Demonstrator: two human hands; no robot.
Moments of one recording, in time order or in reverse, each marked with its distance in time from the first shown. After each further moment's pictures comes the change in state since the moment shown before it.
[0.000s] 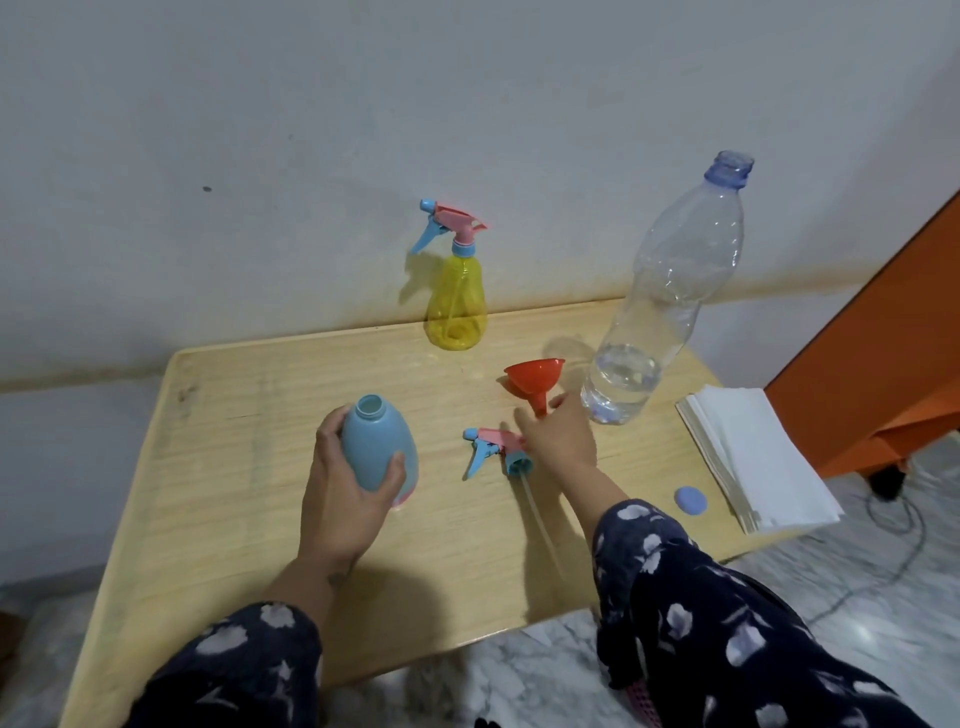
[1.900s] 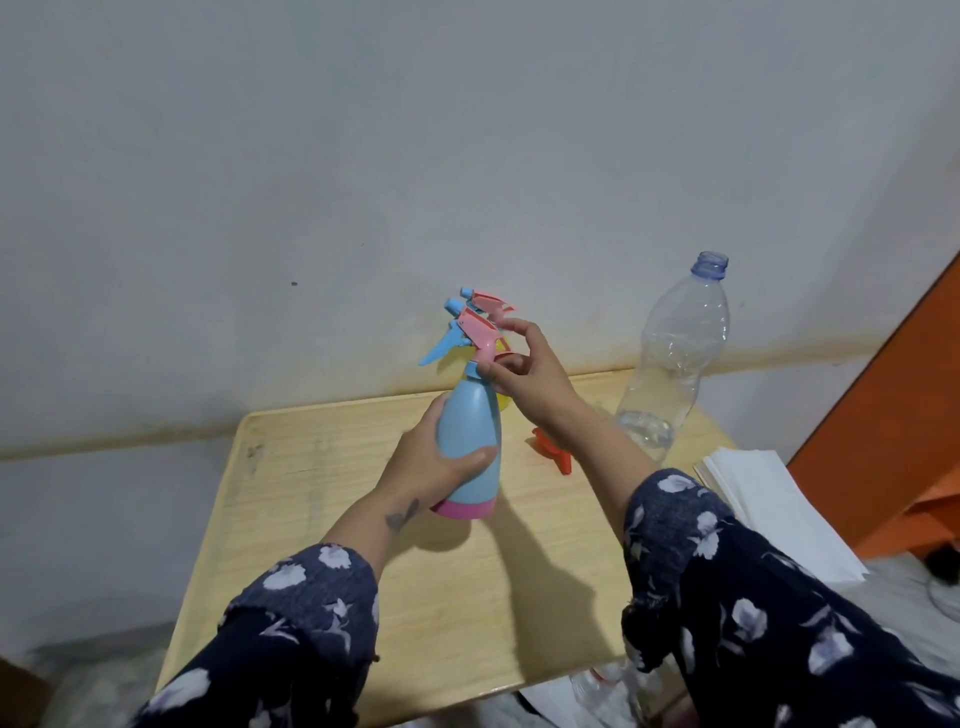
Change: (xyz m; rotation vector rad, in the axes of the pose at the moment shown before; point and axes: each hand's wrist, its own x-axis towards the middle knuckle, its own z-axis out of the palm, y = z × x) left_hand 0.042 0.097 -0.021 -0.074 -0.351 0.017; right_hand -0.060 -0.135 -0.068 0.584 -0.348 -0.520
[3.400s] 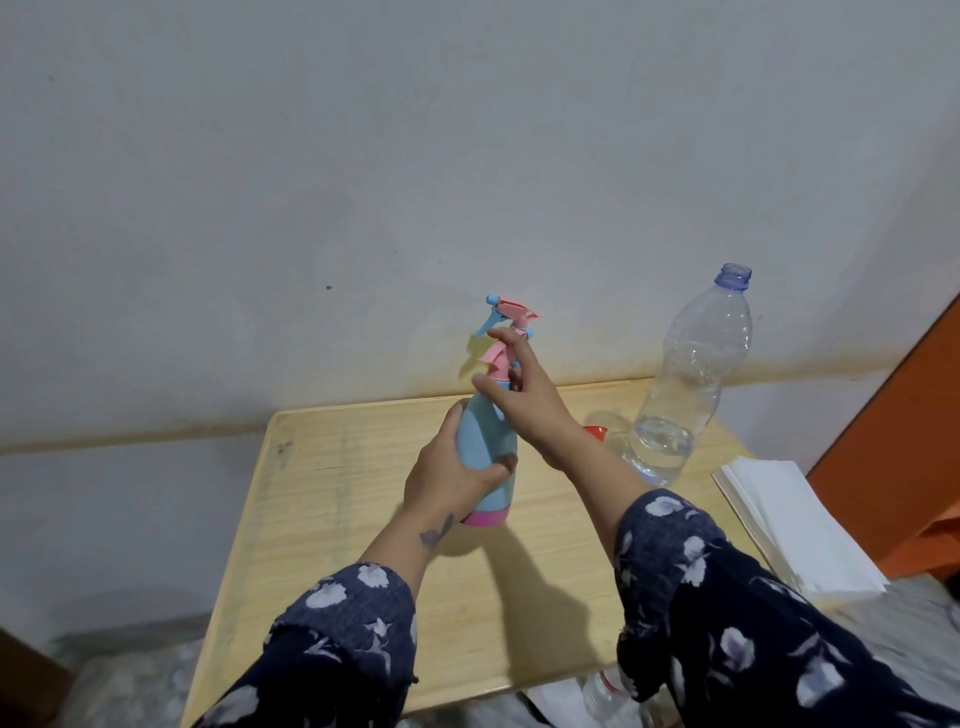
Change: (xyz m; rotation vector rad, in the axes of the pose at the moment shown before) left_hand -0.021 -0.004 0.003 0.066 0.129 -0.053; right_hand -0.014 -0.001 0.037 -0.102 0.005 -0.110
